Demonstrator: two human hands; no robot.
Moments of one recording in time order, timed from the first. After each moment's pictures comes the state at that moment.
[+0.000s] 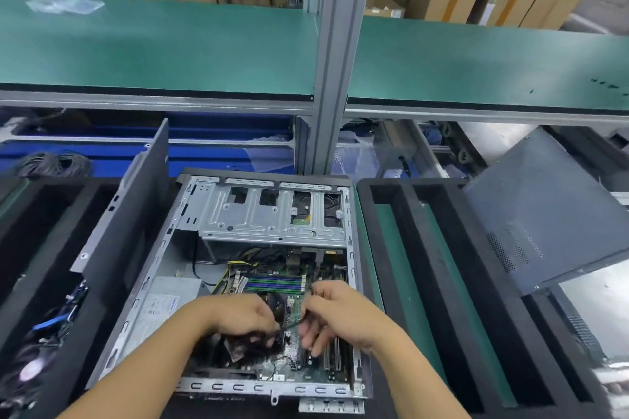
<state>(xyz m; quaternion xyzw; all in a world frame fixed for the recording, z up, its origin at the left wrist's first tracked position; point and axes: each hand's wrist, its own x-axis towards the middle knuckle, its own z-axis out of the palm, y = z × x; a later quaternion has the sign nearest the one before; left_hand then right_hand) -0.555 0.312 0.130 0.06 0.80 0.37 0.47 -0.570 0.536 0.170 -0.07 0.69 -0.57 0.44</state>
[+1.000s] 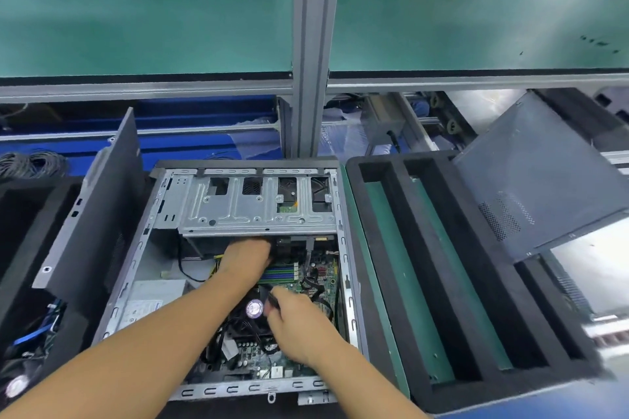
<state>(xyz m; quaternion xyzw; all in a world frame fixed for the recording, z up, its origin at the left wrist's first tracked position) -0.634 0.330 0.062 0.01 0.99 -0.04 0.15 -0.541 0.489 0.131 -0.16 0.88 -0.33 0.29</state>
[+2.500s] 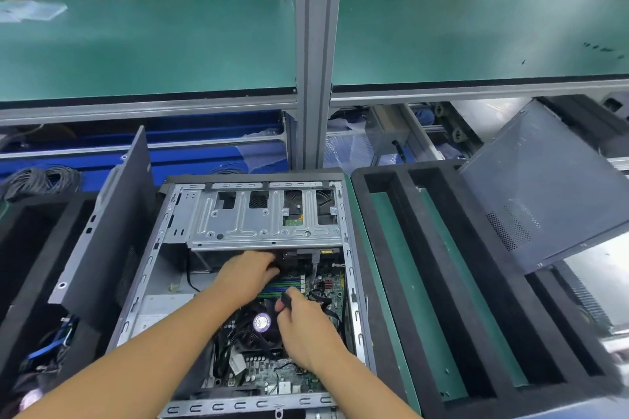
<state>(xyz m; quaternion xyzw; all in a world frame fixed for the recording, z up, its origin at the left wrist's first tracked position) -0.618 0.314 0.091 0.04 0.99 0.10 0.13 -0.550 0.482 0.122 -0.10 0.88 -0.38 0.27</state>
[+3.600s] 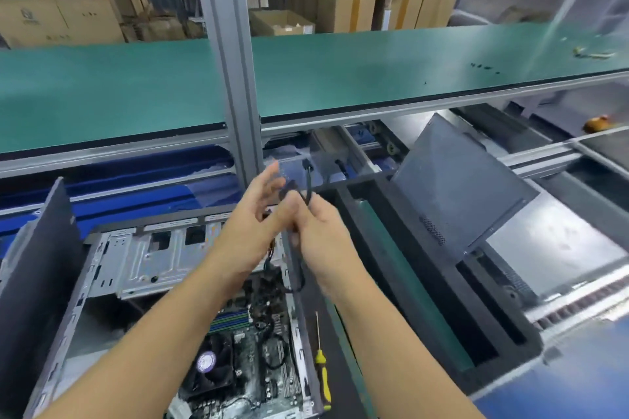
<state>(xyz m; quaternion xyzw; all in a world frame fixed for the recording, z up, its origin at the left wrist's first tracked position) -0.618 0.443 0.278 0.07 0.73 0.68 0.05 -0.614 0.569 0.270 -0.05 0.73 -0.68 0.01</state>
